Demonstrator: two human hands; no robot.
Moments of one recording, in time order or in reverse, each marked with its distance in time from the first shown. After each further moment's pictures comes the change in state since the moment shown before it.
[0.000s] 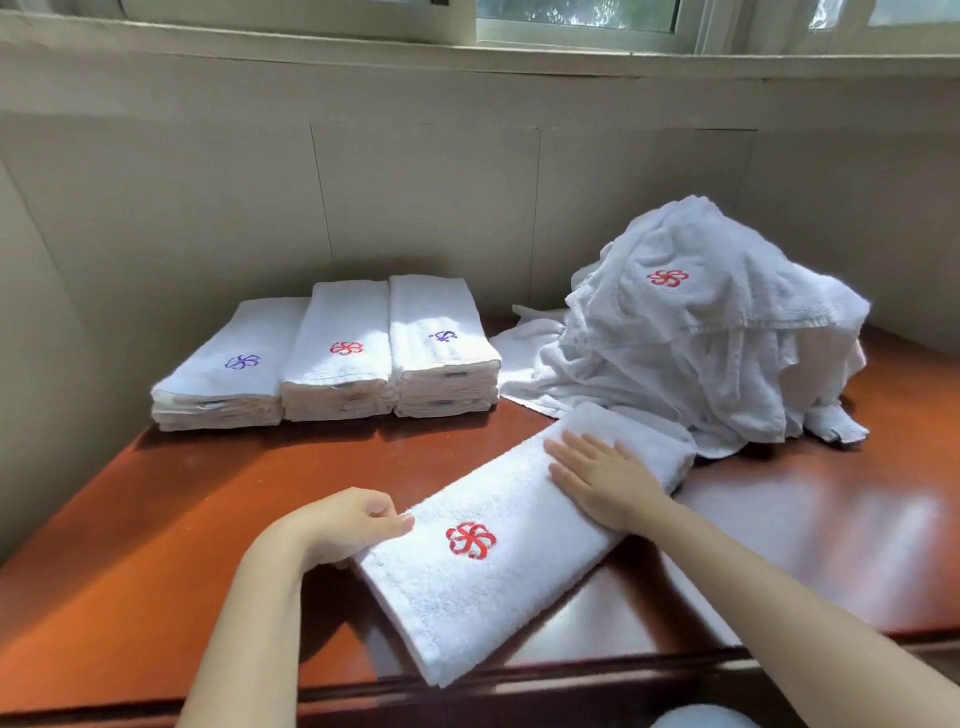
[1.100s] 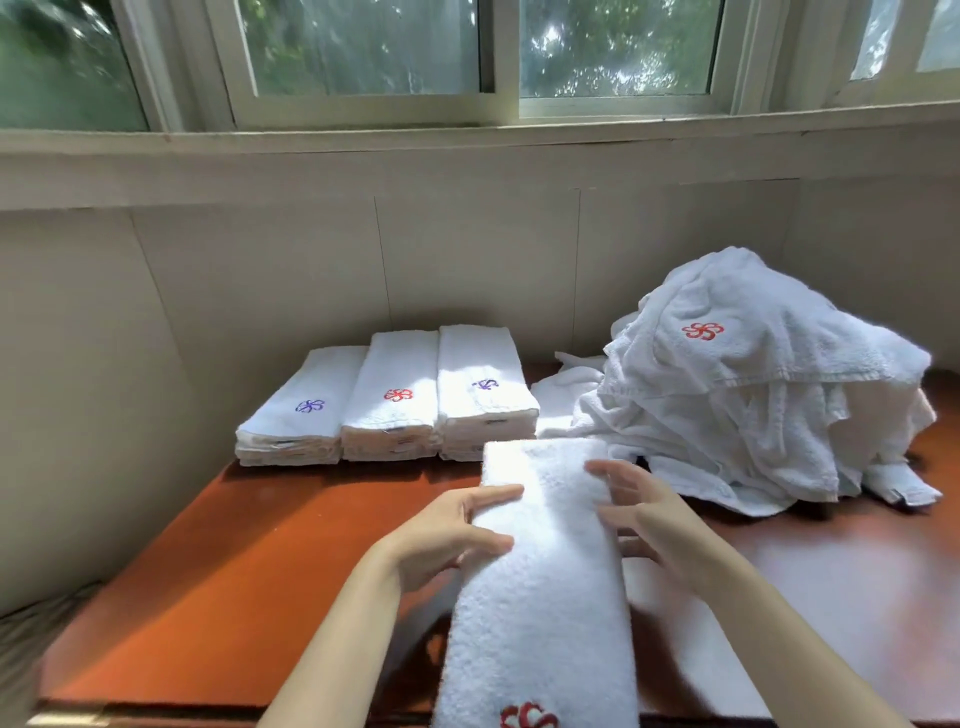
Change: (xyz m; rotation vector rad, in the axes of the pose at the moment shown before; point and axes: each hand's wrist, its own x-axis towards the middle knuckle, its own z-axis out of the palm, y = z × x) left_hand -0.003 0.057 0.012 -0.647 -0.083 0.303; right_hand -0.043 -0.030 -0.053 1.350 -0.012 0.094
